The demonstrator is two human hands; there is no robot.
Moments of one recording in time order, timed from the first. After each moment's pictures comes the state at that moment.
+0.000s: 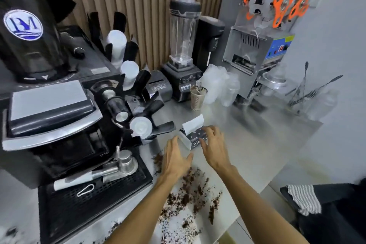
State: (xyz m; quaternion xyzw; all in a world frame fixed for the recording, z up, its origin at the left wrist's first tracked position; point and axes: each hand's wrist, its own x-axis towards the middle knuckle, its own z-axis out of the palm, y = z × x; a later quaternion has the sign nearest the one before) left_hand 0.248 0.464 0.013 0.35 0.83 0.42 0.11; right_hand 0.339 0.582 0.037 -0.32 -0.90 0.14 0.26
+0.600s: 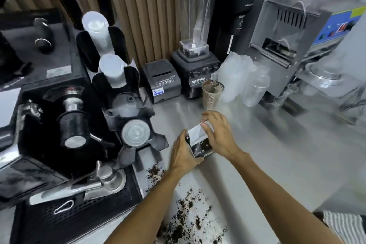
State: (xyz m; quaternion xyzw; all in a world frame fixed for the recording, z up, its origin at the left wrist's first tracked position) left_hand 0.197 0.567 -0.032 0.27 0.86 0.40 0.18; right_hand 0.265 0.709 0.013 -0.15 -0.92 0.25 0.25
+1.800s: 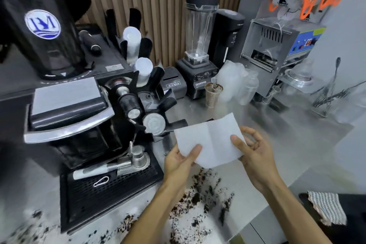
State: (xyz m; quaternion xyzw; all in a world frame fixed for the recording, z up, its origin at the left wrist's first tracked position) left_hand 0.285 0.408 0.089 0.13 0.51 0.77 0.36; right_hand 0.404 0.550 0.121 -0.26 -0.53 0.73 0.35
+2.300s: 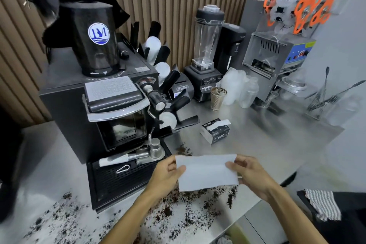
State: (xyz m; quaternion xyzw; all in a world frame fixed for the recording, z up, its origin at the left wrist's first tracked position) left_hand 0.268 0.290 0.075 0.25 0.69 0.58 0.35; right_hand 0.438 0.498 0.088 -0.31 -0.62 0.71 0.11
